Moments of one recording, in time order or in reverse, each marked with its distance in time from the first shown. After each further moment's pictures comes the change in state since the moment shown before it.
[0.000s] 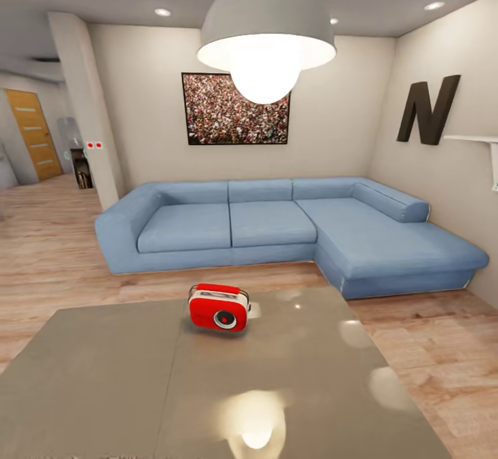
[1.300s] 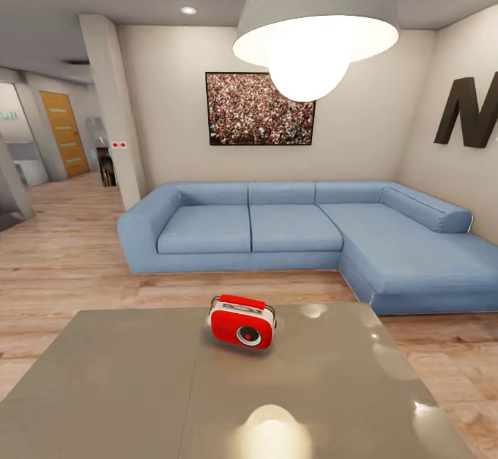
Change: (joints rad) left arm 0.000 -0.002 -0.004 0.000 -0.002 0.014 0.001; right arm 0.000 0.000 0.000 0.000 0.000 0.000 0.000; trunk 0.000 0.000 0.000
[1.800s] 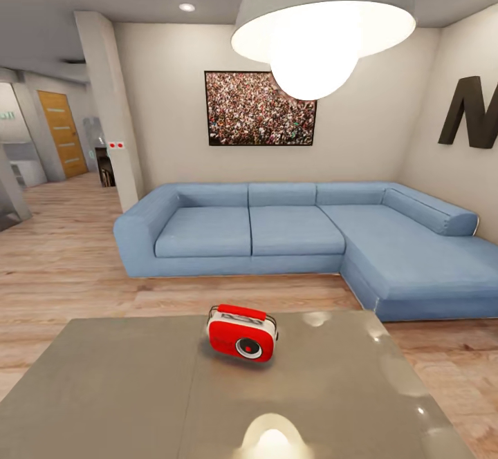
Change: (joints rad) left arm 0.000 0.002 0.000 0.000 0.000 0.001 0.000; right arm 0.000 0.000 0.000 0.000 0.000 0.000 0.000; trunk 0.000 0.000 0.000
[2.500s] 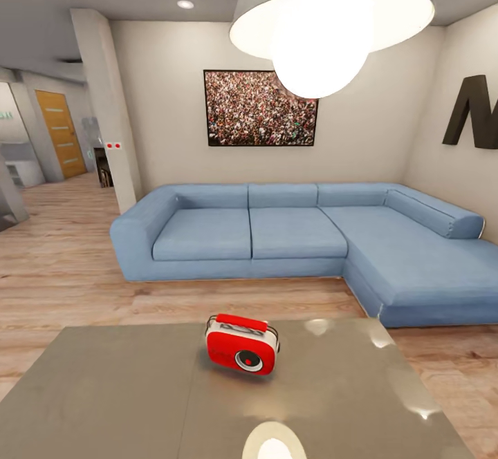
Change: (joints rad) left arm 0.000 0.001 0.001 0.000 0.001 0.000 0.000; right arm 0.000 0.000 0.000 0.000 0.000 0.000 0.000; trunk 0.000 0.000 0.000
